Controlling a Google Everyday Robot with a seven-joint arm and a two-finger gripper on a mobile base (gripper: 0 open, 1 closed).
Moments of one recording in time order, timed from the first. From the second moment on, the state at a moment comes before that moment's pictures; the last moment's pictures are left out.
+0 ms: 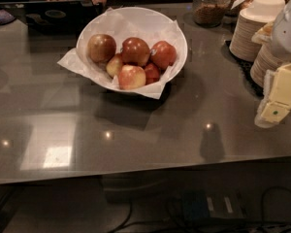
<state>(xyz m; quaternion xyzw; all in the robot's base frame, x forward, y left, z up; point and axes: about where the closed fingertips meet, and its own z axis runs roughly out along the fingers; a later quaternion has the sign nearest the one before) 0.438 -0.217 0.976 -0.60 0.78 -0.03 0.16</state>
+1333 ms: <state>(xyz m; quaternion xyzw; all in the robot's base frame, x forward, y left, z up) 0.491 -0.159 0.977 -0.65 0.73 -0.05 0.19</state>
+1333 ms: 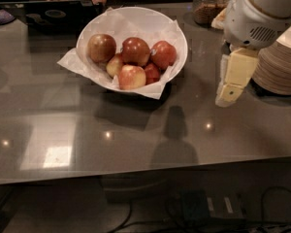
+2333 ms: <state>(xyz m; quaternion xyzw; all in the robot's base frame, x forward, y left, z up) 0.531 -0.127 0.964 -0.67 0.71 -0.03 0.23</state>
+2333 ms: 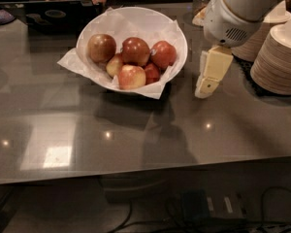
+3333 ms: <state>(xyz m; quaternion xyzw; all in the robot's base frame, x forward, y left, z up) 0.624 -0.038 0.981 -0.67 0.62 0.08 0.40</state>
